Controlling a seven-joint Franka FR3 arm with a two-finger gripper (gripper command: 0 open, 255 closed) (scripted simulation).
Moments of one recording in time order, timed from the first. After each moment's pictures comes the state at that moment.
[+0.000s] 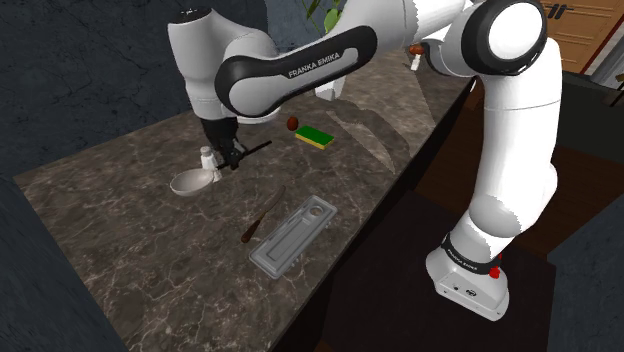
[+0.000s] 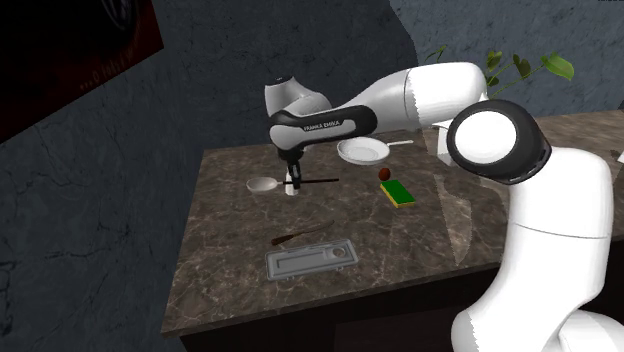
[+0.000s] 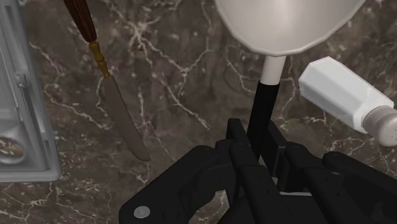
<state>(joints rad) -0.15 0.45 0.87 -1.62 -0.51 1.89 2.34</state>
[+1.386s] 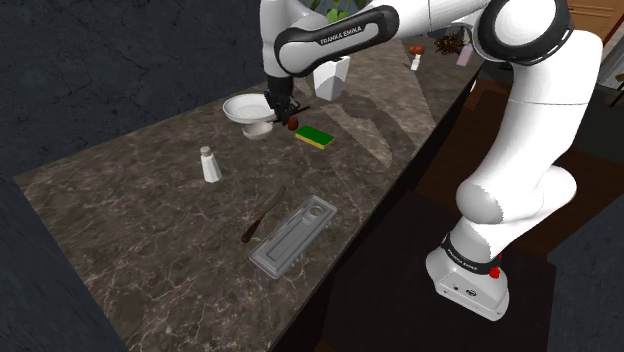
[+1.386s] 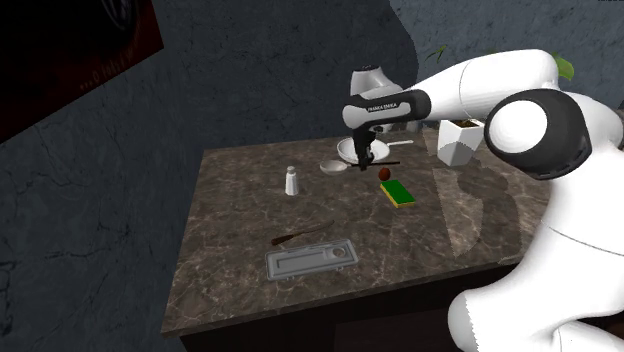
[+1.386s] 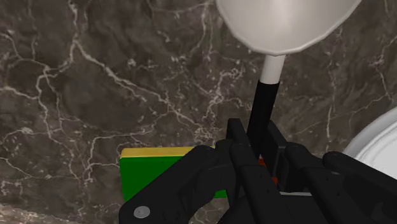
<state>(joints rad) -0.56 0.31 0.82 -1.75 -0.39 2.01 1.88</state>
